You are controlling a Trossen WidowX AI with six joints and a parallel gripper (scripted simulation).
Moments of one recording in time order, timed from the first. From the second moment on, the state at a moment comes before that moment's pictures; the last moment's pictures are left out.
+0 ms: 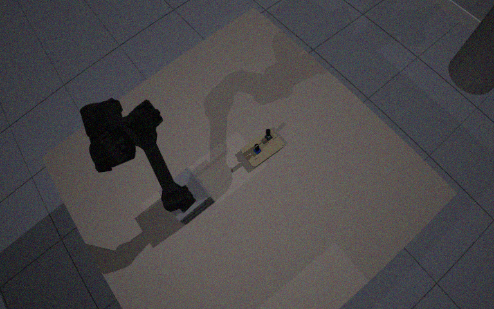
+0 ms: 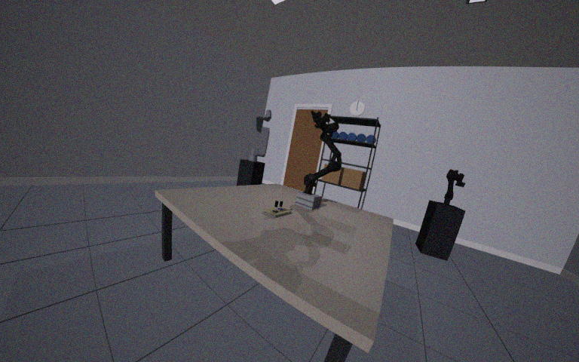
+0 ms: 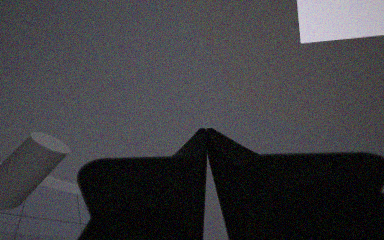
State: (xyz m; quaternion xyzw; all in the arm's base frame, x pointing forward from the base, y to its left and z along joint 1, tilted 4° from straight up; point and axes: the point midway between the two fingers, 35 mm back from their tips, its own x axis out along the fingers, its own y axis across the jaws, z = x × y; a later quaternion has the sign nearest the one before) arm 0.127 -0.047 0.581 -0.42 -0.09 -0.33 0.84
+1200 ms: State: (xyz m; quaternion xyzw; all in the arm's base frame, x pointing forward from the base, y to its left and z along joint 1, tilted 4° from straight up) arm 0.132 -0.216 0.540 -0.12 -0.16 -0.30 0.93
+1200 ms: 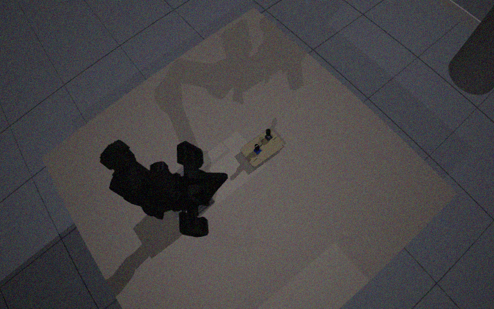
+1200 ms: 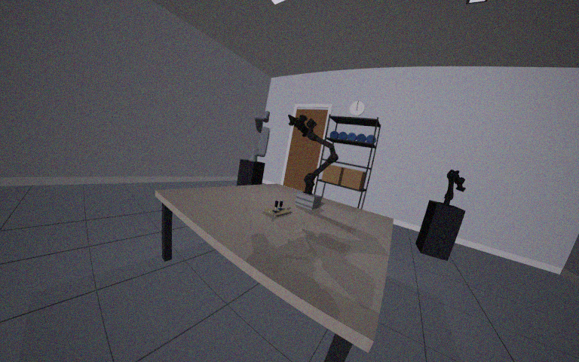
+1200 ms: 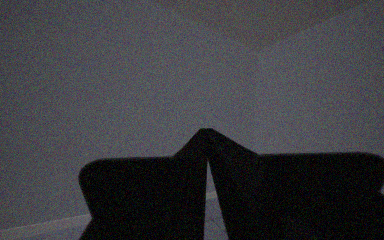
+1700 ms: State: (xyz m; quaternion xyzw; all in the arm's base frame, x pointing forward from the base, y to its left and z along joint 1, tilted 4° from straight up) arm 0.193 -0.266 0.479 0.00 -0.09 -0.28 0.96
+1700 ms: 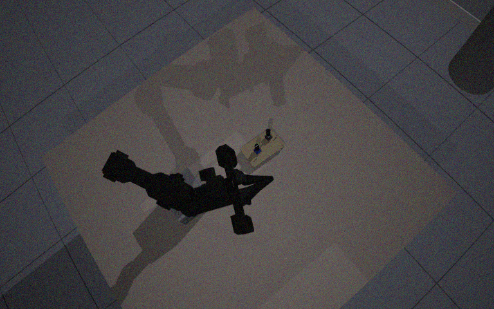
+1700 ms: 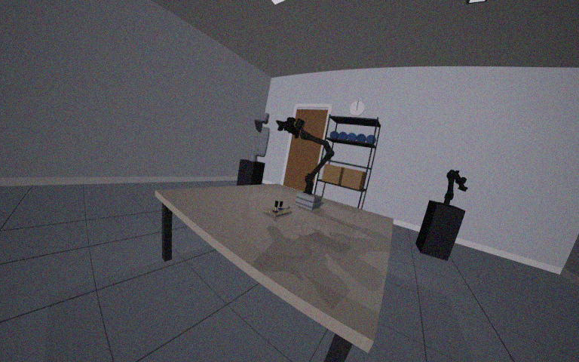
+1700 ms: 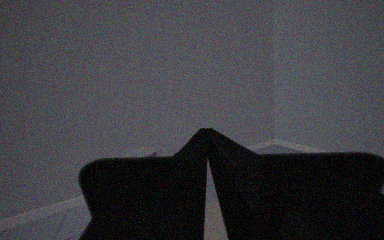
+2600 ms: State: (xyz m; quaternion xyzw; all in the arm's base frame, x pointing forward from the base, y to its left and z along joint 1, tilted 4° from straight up) arm 0.324 -0.260 0.325 0.14 0.15 -0.20 0.96
